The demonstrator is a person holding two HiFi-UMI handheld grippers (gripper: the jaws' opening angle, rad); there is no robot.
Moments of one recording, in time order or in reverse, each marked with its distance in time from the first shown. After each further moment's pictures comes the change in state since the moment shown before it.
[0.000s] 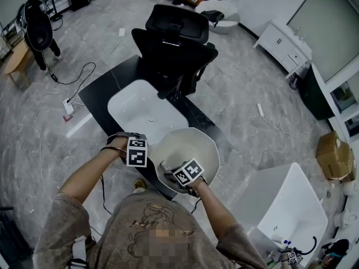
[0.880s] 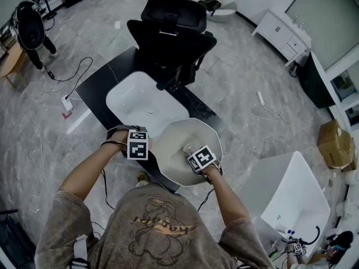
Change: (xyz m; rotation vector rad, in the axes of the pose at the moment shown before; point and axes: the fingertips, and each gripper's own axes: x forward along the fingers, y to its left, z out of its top) left arm 0.005 0.003 -0.004 0.017 0.000 -0.029; right arm -0.046 -0.096 -0.024 0.068 0.078 -0.372
